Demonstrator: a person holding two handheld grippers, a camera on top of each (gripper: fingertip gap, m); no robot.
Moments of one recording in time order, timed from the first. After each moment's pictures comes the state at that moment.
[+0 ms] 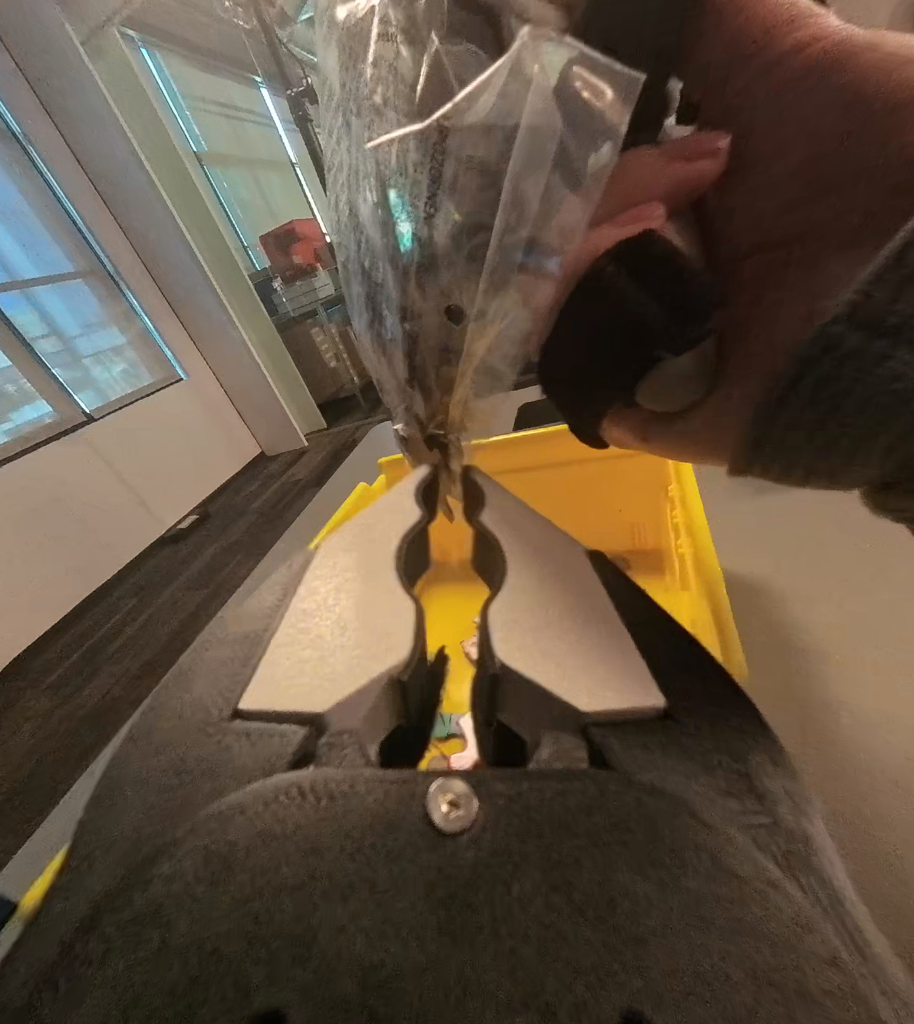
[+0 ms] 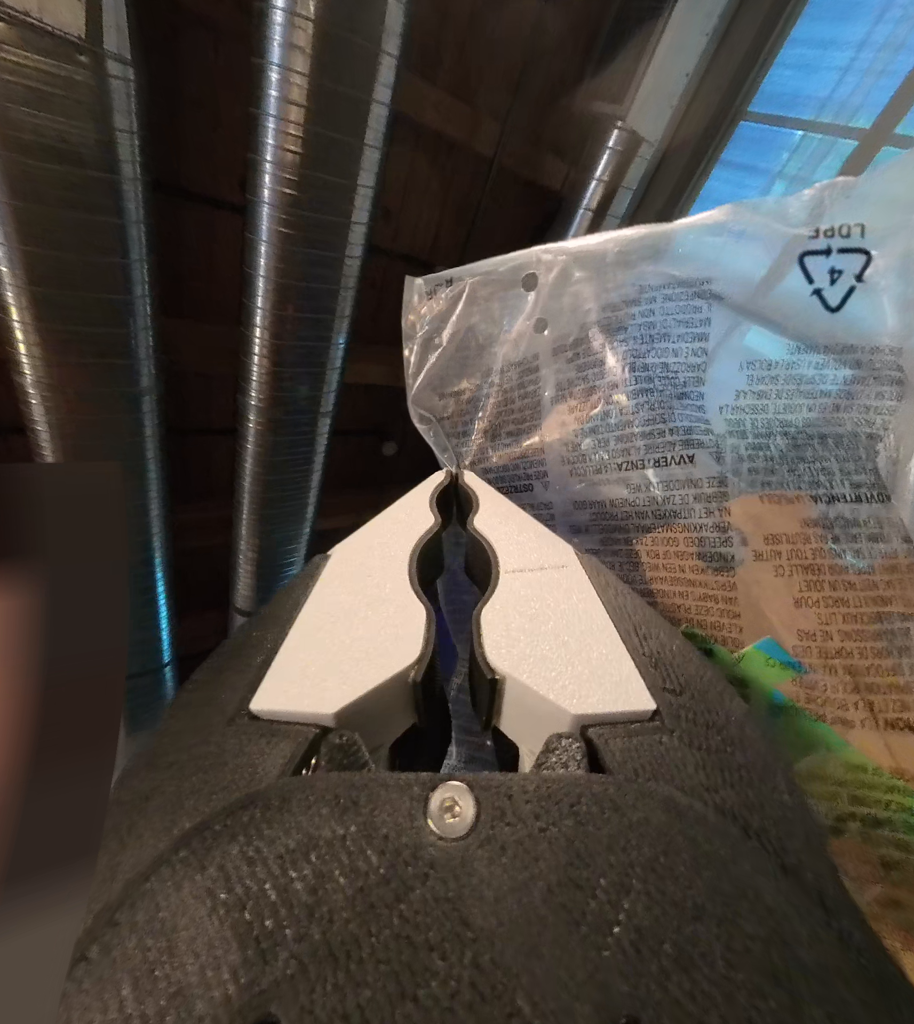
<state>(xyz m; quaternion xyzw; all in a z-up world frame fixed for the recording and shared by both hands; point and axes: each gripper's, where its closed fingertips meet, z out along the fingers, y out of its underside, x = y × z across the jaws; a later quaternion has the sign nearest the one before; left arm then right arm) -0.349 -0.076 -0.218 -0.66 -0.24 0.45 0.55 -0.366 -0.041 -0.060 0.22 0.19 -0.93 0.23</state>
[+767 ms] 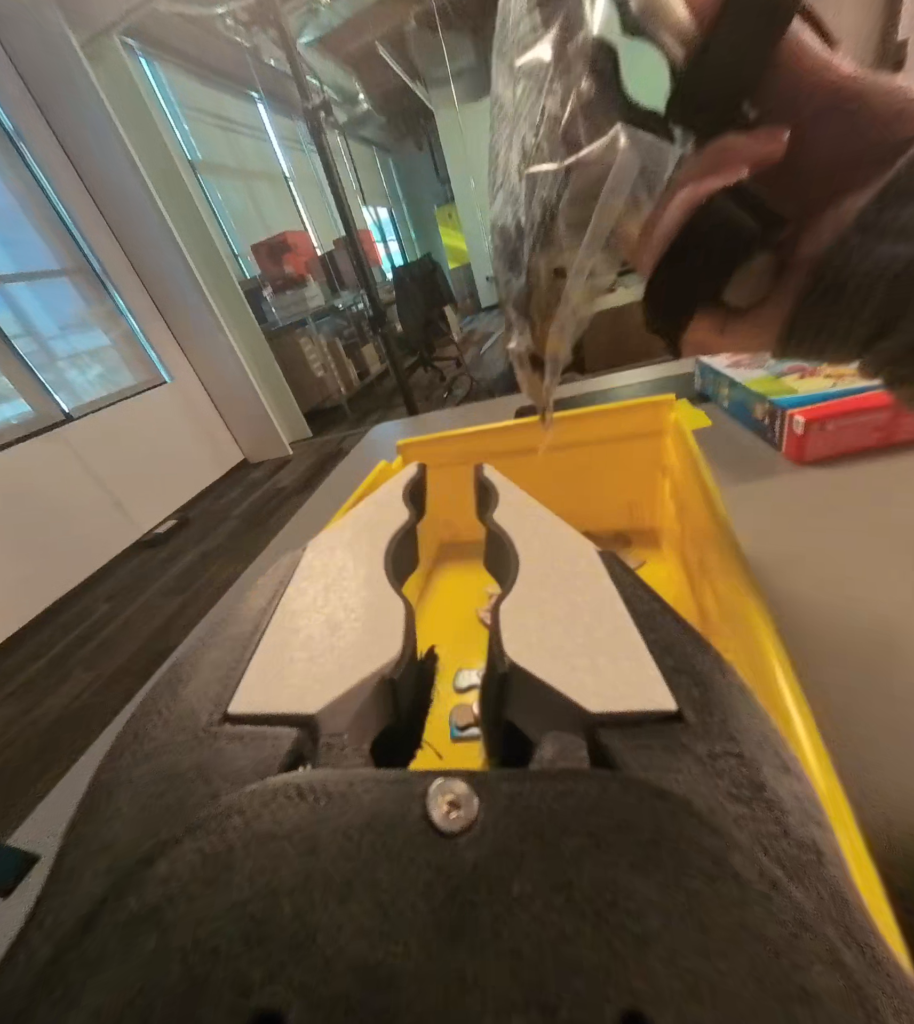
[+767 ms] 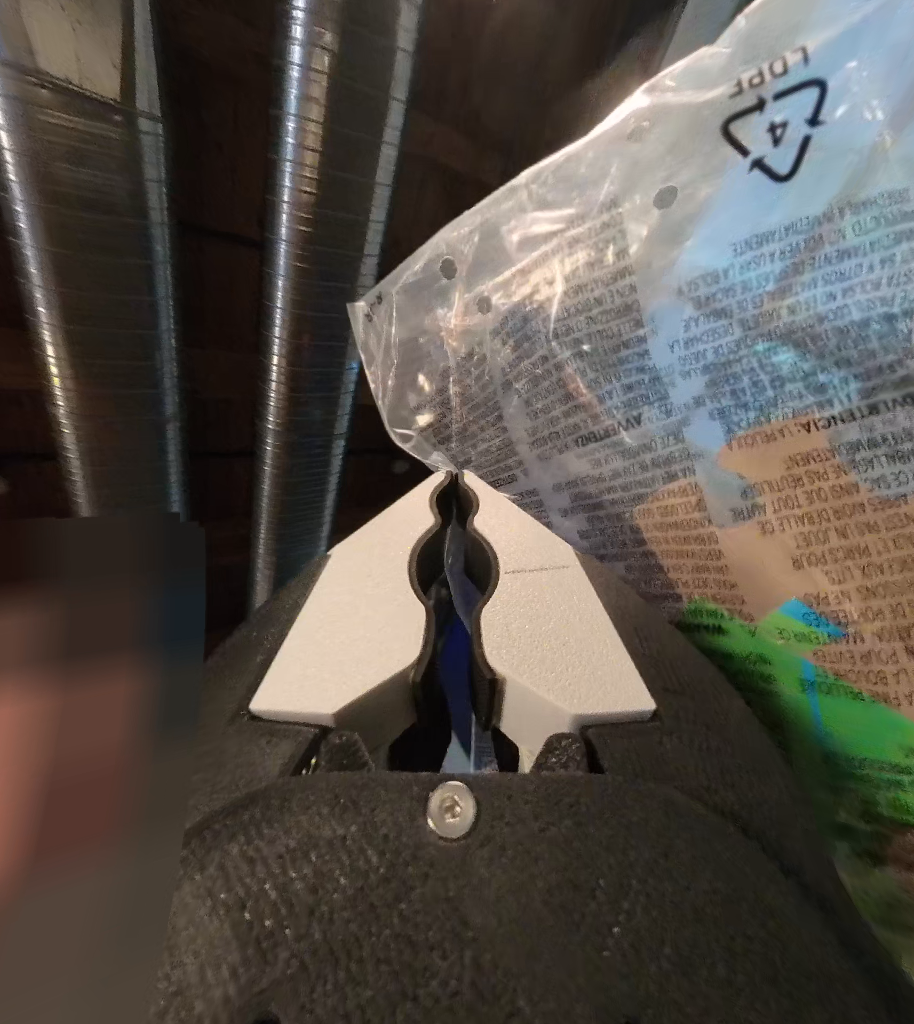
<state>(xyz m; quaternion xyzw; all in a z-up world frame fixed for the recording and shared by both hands) -0.333 -0.109 -0.220 -0.65 -0.24 0.43 0.58 -0.377 0.002 -0.062 0.22 0.17 -0.93 0.24</state>
